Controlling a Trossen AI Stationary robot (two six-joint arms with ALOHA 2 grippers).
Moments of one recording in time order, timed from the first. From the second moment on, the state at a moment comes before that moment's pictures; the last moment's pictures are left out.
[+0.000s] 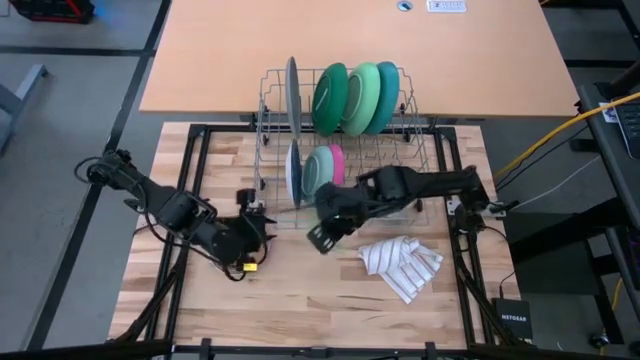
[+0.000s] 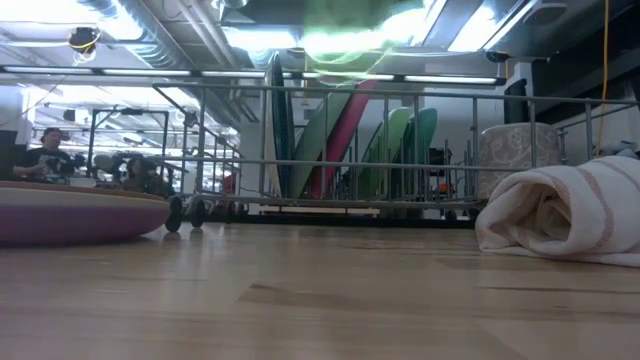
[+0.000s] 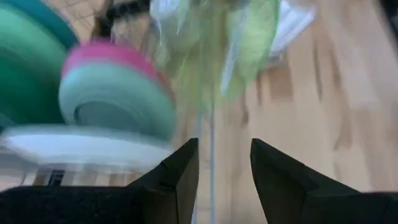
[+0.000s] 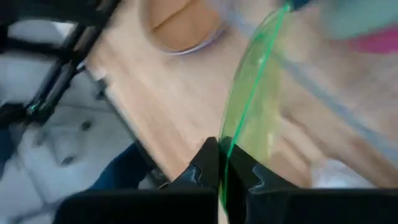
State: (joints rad) left arm -0.57 1.37 1.46 -1.00 -0.63 -0.27; right arm 0.22 1.95 2.32 -1.34 -0.03 1.00
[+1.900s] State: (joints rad) left arm -0.60 1.36 1.25 -1.05 -0.72 -0.66; right arm 0.21 0.75 0.96 -0.76 0.56 1.21
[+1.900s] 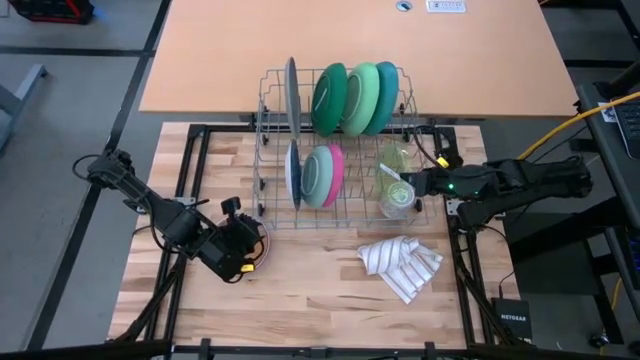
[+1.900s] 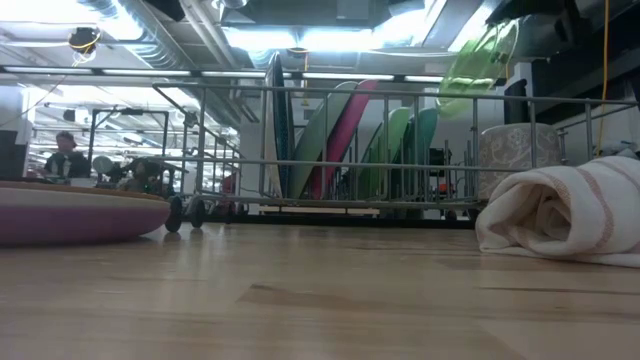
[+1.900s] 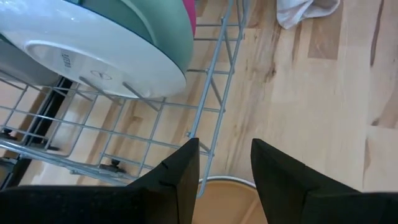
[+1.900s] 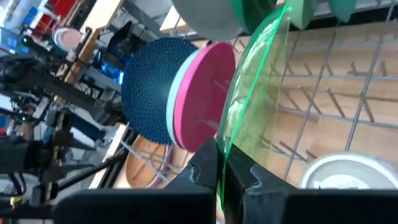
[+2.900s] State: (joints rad) left arm -0.60 1.36 1.25 -1.03 -0.72 -0.66; right arm 0.21 0.76 0.73 -0.62 0.71 1.23
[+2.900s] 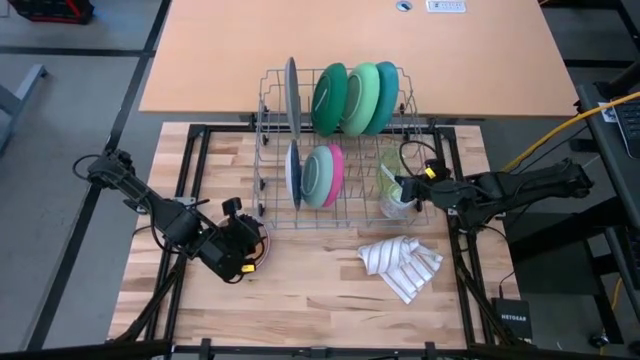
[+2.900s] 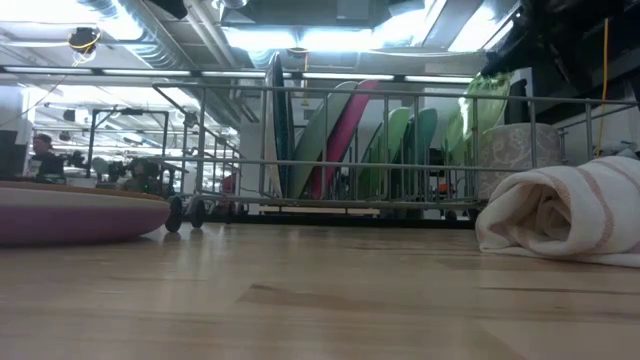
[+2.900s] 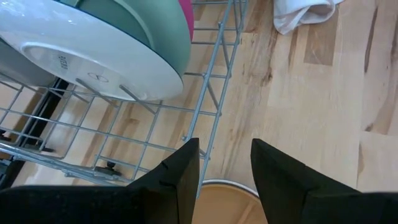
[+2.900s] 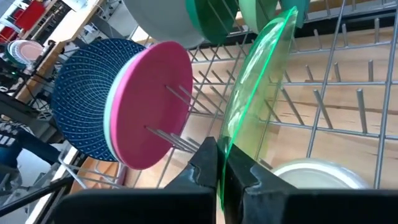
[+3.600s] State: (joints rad) left arm -0.60 1.36 1.25 -1.03 -0.72 -0.68; right arm 0.21 0.80 0.59 -0.52 0.72 1.23
